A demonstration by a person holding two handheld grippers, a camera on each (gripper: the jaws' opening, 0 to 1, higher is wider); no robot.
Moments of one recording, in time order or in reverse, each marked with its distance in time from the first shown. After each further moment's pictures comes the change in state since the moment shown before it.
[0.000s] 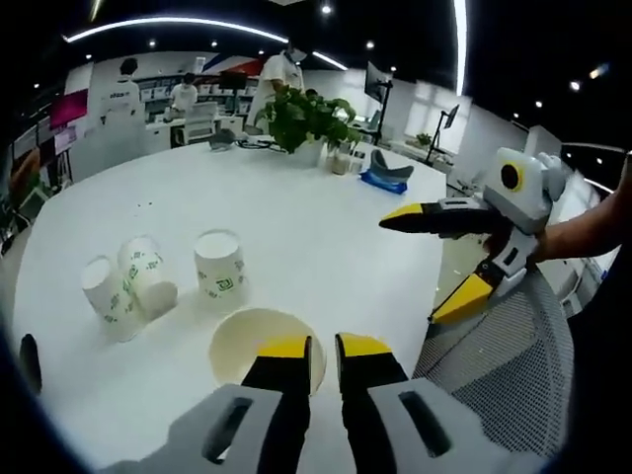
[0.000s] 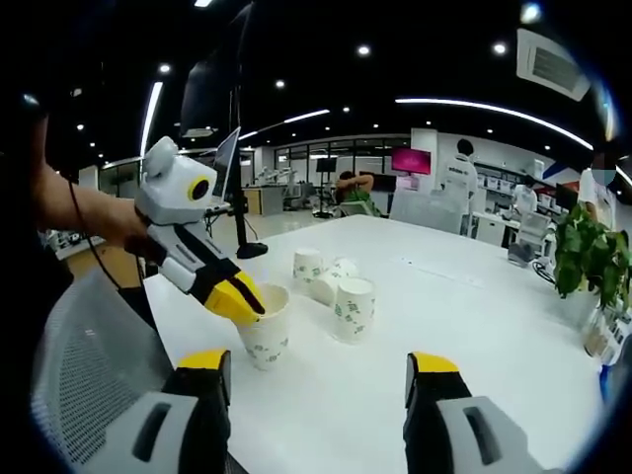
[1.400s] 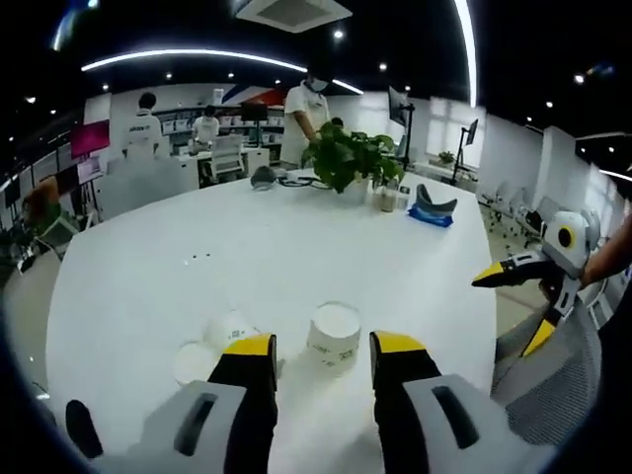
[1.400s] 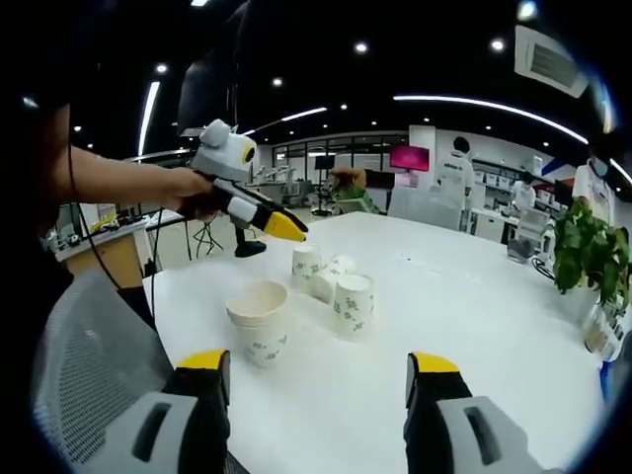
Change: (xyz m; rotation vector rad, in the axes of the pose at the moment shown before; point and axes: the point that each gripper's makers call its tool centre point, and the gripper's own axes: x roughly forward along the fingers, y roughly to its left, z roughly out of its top) left arm -0.005 0.114 0.079 0.052 -0.122 0.122; right arm 0.000 -0.002 -0.002 0.013 0.011 -0.004
